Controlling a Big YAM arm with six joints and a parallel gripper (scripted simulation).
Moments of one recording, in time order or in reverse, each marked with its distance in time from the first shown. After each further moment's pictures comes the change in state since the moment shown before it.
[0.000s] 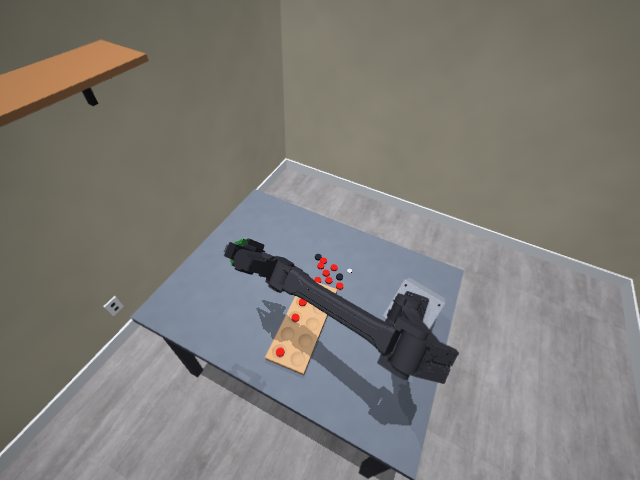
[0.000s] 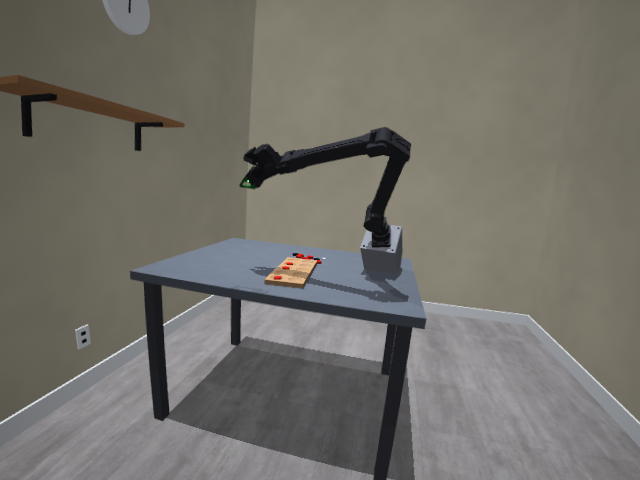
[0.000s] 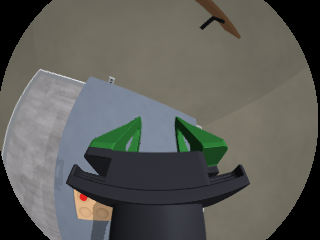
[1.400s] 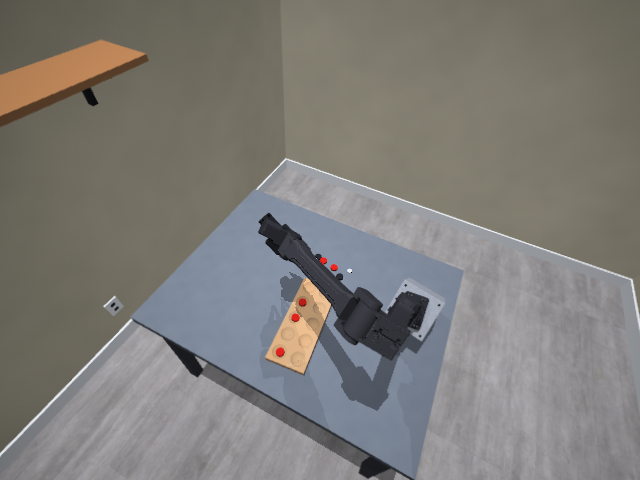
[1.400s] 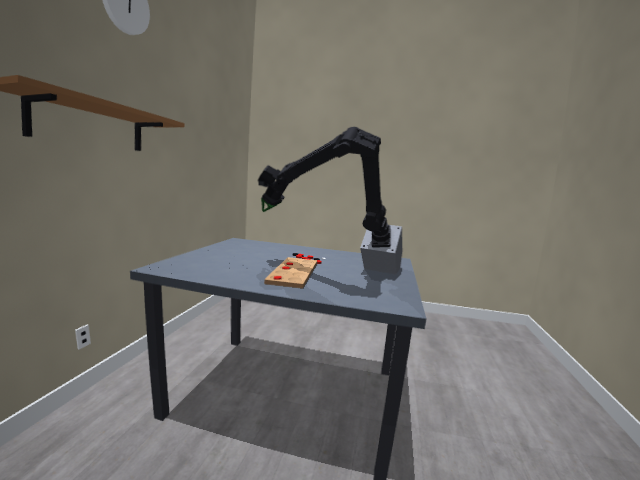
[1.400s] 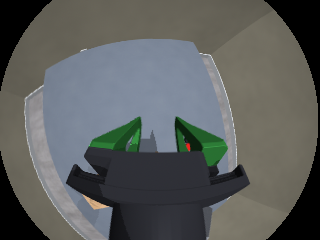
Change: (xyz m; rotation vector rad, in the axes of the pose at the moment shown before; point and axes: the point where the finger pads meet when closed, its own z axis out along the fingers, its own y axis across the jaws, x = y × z) arm 0.200 -0.089 0.057 0.053 0.518 0.424
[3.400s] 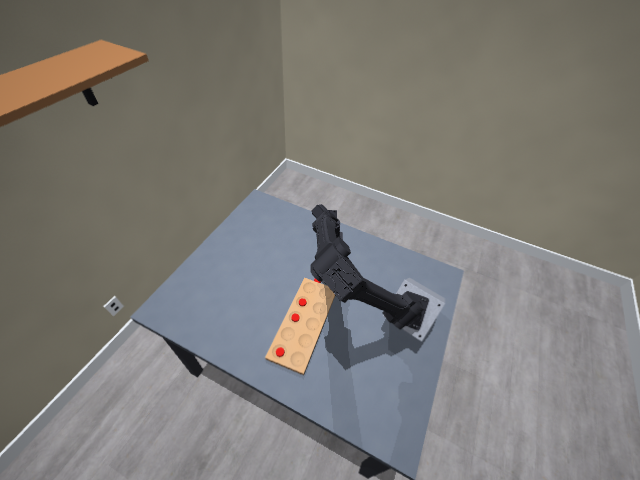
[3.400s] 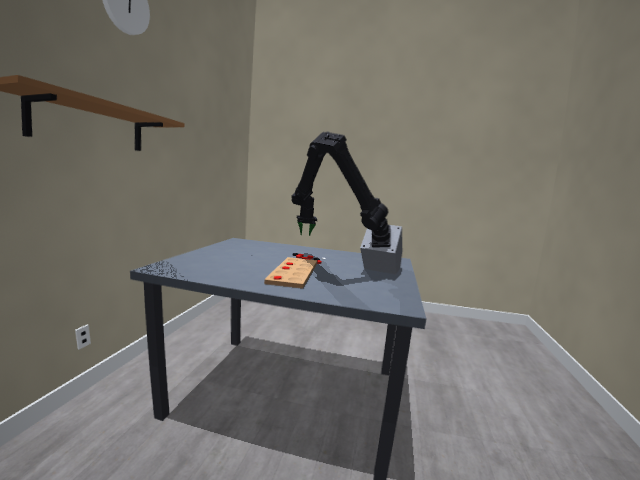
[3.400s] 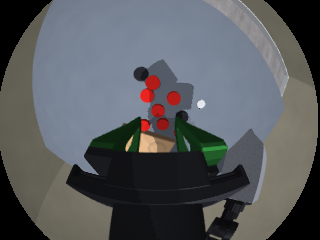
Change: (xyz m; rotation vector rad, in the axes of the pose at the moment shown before) arm 0.203 -0.149 0.063 0.080 0.657 0.894
